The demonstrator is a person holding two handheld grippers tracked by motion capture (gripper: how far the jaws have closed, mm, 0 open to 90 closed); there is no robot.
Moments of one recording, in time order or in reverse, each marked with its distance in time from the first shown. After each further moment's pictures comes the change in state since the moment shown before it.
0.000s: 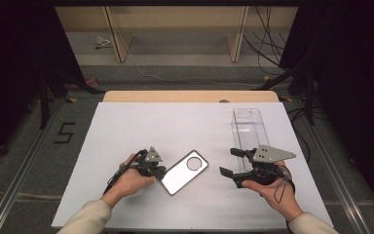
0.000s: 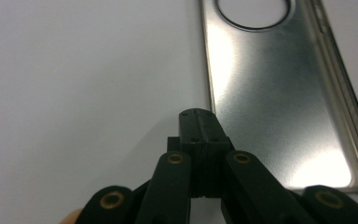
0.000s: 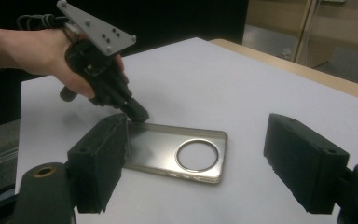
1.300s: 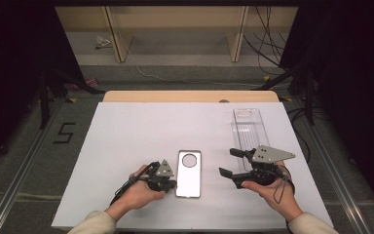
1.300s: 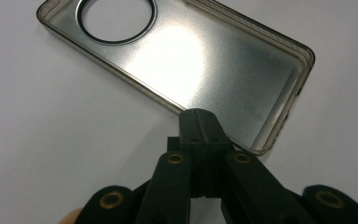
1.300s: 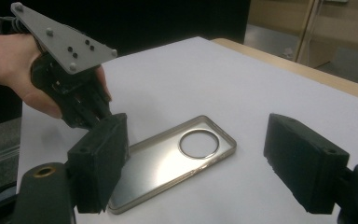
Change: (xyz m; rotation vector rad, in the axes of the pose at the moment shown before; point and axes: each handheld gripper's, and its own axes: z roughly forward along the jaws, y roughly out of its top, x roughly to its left) left arm -0.043 0.005 -0.001 0.022 -0.096 0.076; right arm 0.001 0.000 0.001 0.005 0.005 -0.005
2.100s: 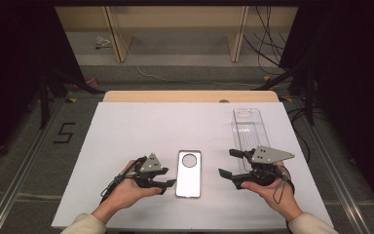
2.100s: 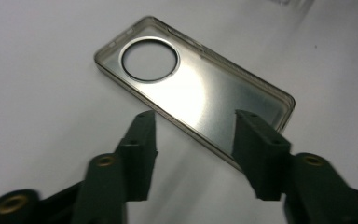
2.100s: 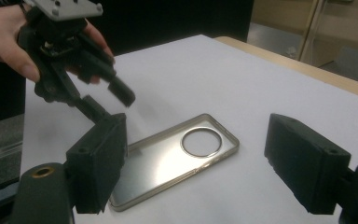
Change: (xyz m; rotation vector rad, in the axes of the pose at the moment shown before) left arm 0.009 -0.003 -0.040 -0.200 0.037 -0.082; right arm 0.001 0.000 0.001 0.008 0.013 -0.008
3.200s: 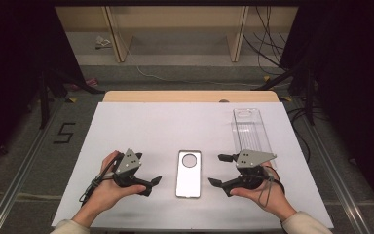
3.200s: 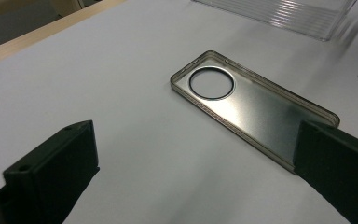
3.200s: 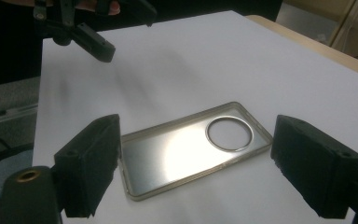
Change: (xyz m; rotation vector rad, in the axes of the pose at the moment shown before) left arm 0.019 -0.013 -0.034 -0.126 0.142 0.007; right arm 0.016 0.003 0.026 0.117 0.075 -0.097
